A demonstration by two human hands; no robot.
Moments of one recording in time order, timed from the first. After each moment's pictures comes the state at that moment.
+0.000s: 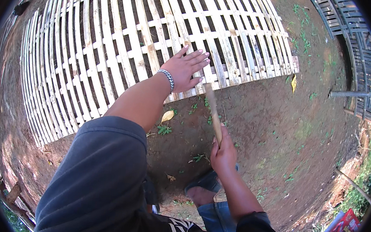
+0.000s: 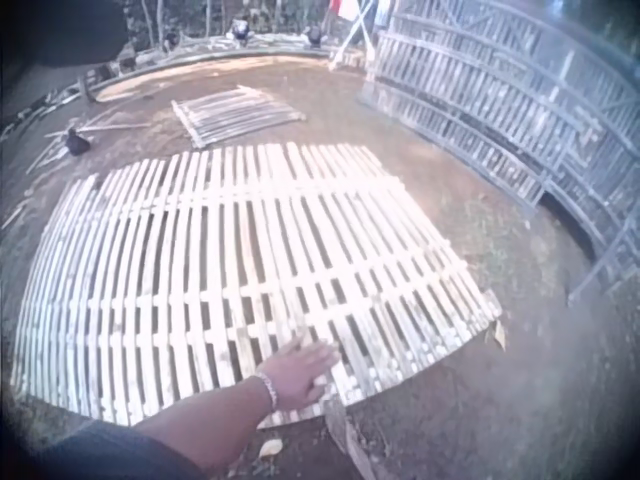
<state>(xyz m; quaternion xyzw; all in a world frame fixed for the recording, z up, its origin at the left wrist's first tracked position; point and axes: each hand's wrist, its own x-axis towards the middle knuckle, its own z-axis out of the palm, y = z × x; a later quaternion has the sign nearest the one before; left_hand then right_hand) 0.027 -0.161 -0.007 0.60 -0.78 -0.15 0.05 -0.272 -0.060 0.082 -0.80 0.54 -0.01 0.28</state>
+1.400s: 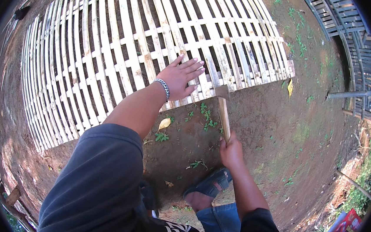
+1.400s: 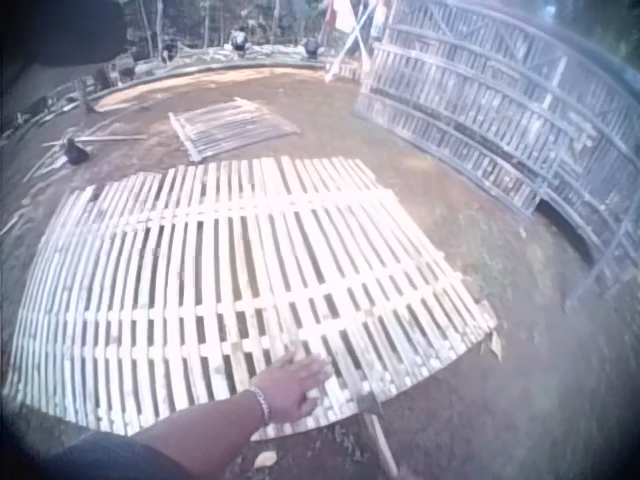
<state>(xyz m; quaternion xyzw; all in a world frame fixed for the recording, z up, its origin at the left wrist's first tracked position) 0.025 -0.165 -0.007 0.60 -0.79 -0.15 0.07 -0.296 -0.106 0.073 -0.71 0.63 0.07 0.31</state>
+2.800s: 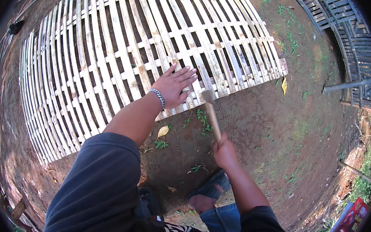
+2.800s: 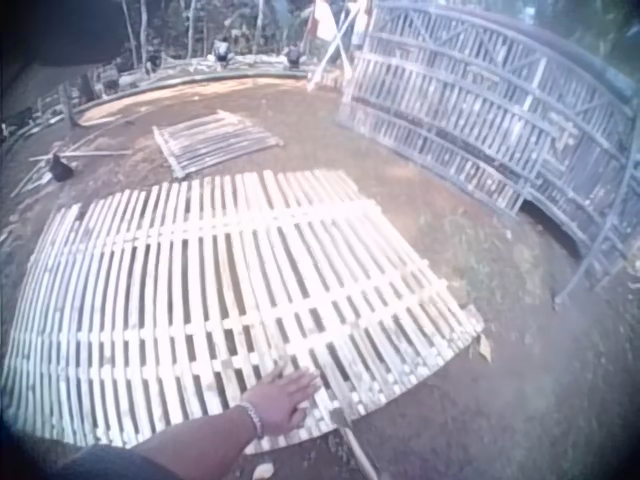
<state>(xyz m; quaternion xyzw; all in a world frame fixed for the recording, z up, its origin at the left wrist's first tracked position) 0.026 -0.164 -0.006 0.59 -0.79 -0.17 0.09 -0.285 -0.109 0.068 -0.71 0.60 0.05 0.37</state>
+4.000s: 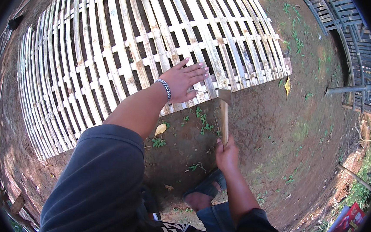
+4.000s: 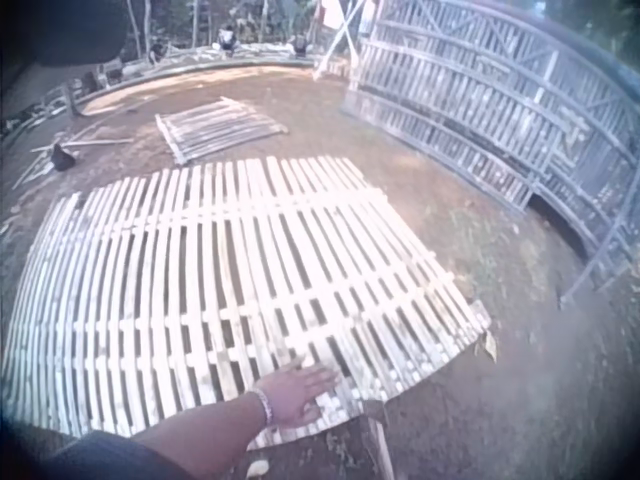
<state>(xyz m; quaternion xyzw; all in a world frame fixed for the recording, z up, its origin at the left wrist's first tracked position) 0.017 -0.190 -0.010 0.53 -0.83 -0.15 0.09 -0.288 -0.101 0.072 -0.65 0.69 0.02 0.34</state>
